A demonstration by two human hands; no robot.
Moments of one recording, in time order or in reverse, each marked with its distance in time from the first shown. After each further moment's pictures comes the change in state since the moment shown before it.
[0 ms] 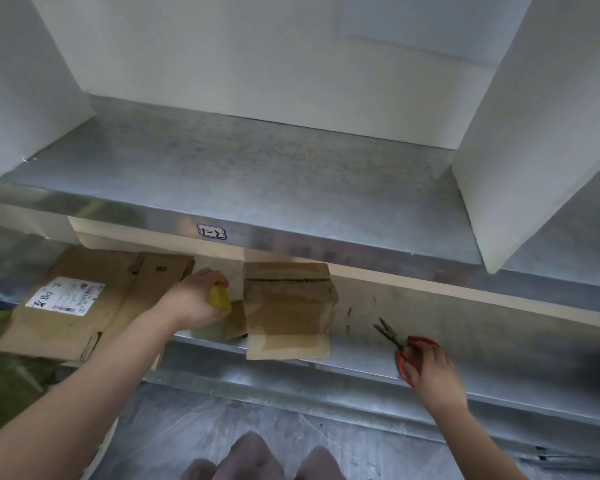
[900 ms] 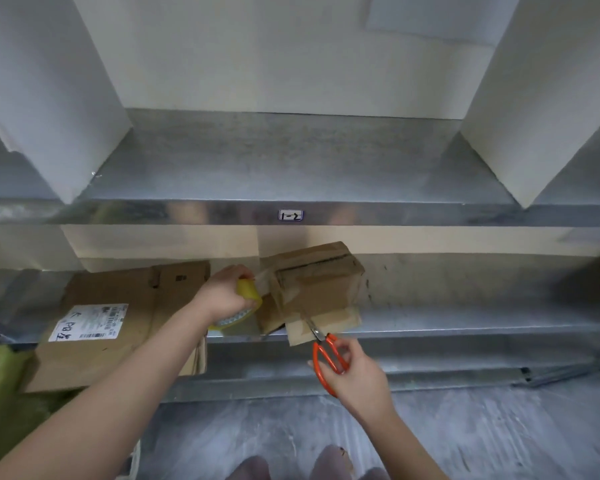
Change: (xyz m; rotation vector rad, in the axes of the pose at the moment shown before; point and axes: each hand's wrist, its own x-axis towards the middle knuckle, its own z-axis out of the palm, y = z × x) left_hand 0.000 -0.026 -0.019 -0.097 -0.061 0.134; right_hand -0.158 -0.243 0.009 0.560 -0.039 0.084
